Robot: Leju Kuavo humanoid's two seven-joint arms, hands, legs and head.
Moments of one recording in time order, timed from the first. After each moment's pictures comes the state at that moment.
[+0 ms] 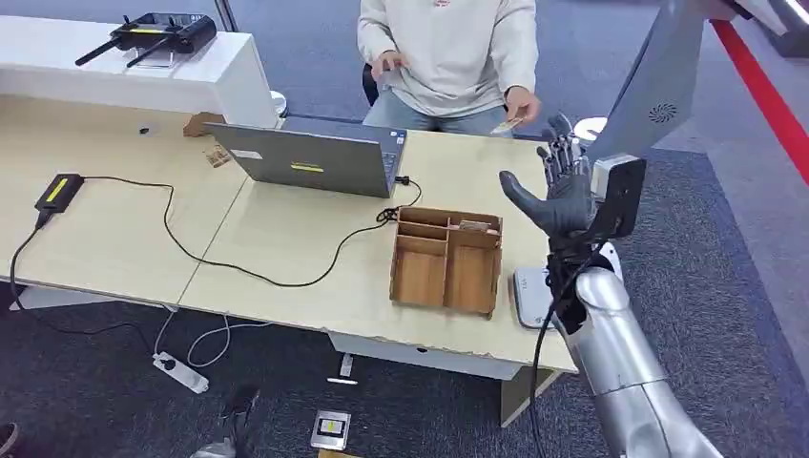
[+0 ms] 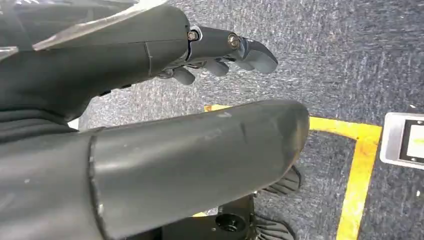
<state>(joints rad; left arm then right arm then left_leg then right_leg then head) -0.30 0.08 -0.73 -0.24 0.54 0.30 0.13 -0.70 0.03 0.48 -1.00 -0.20 -0.27 -0.30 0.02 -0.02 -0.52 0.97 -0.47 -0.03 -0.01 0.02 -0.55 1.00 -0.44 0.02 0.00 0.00</state>
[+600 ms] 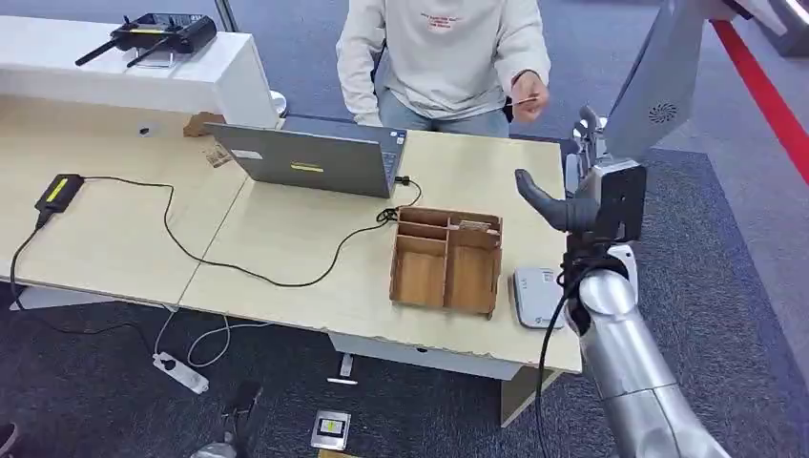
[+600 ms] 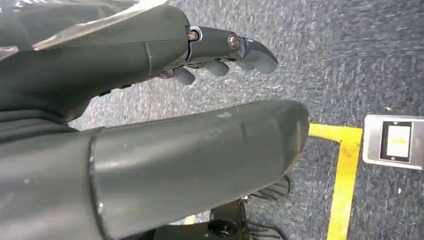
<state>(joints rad) -0.31 0.08 -0.75 -0.24 0.51 0.29 0.08 -0.69 0.00 0.48 -1.04 0.08 -0.51 -0.34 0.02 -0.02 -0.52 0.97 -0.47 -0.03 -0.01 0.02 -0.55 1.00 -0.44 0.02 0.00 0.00</state>
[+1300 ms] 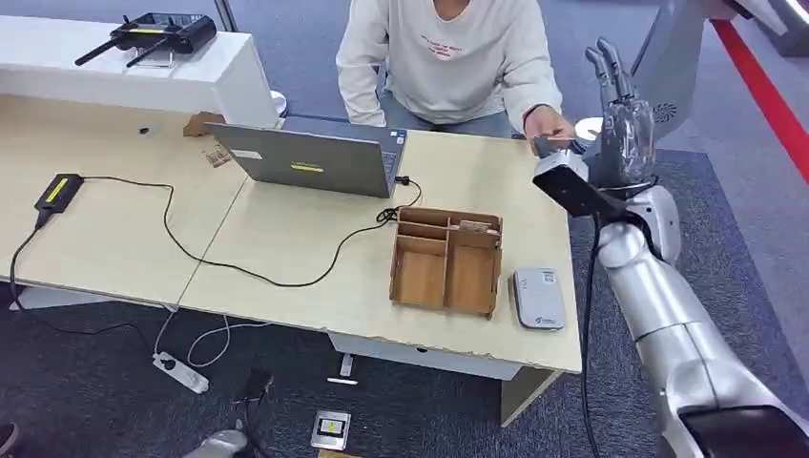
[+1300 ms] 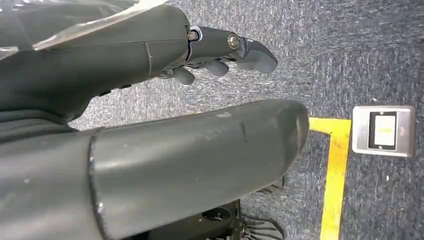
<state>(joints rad) -0.34 0.06 -0.79 -0.27 0.52 0.32 0.13 -0.96 -0.06 0.51 -0.72 0.61 -0.68 -0.53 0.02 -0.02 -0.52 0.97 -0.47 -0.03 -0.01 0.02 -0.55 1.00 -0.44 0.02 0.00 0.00</state>
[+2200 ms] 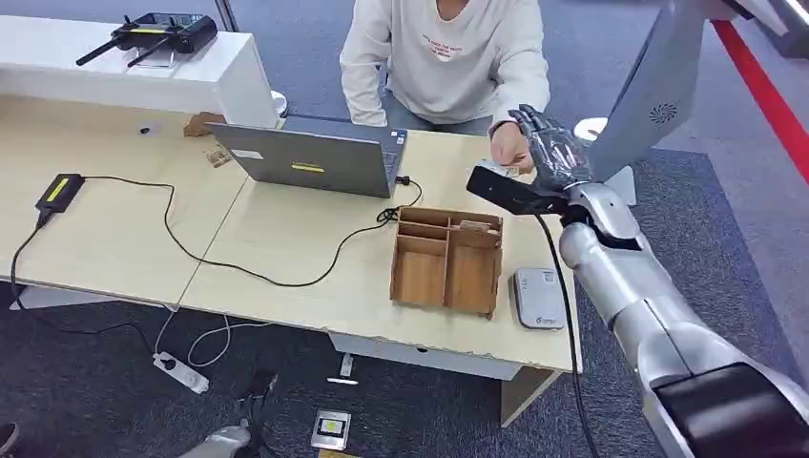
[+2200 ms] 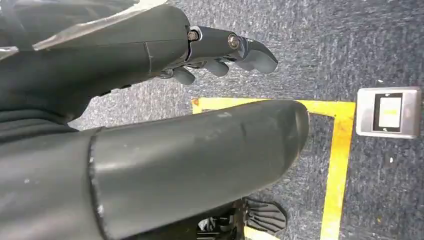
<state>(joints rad) -0.35 0.07 -0.82 -0.28 0.58 0.29 0.16 -1.09 0.03 0.70 -0.41 0.85 -0.43 -0.18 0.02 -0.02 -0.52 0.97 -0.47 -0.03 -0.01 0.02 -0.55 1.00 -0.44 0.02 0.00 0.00</state>
